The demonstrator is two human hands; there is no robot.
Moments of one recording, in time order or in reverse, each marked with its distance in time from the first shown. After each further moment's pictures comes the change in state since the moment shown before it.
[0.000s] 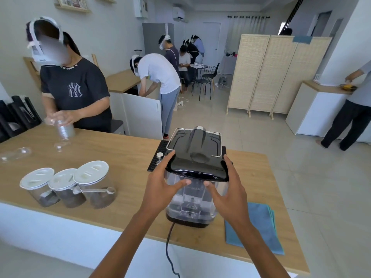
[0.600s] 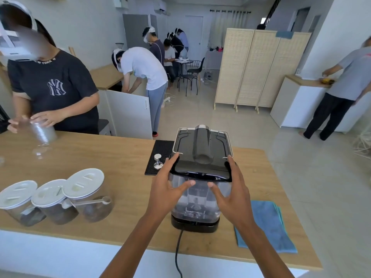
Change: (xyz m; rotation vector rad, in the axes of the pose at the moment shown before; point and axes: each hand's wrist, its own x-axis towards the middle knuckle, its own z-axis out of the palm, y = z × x) left_hand 0.035 -0.049 -0.008 -0.089 -0.060 -0.013; right_hand 0.012 0.003 0.044 -0.075 0.027 0.034
